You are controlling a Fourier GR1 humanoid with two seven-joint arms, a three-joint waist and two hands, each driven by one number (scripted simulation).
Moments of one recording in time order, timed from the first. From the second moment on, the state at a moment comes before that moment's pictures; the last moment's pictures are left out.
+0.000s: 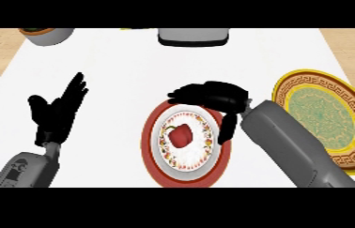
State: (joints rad) left arm -0.19 0.45 -0.22 -1.35 0.34 0.24 0.08; right arm -0.72 -0.31 0.60 -1.07 0.47 0.33 -0.54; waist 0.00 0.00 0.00
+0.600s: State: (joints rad) left arm -0.17 0.42 -0.18 -1.36 0.29 0.21 0.08; right arm -0.72 -0.23 0.67 -1.12 0.74 0.35 -0.34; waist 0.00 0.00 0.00
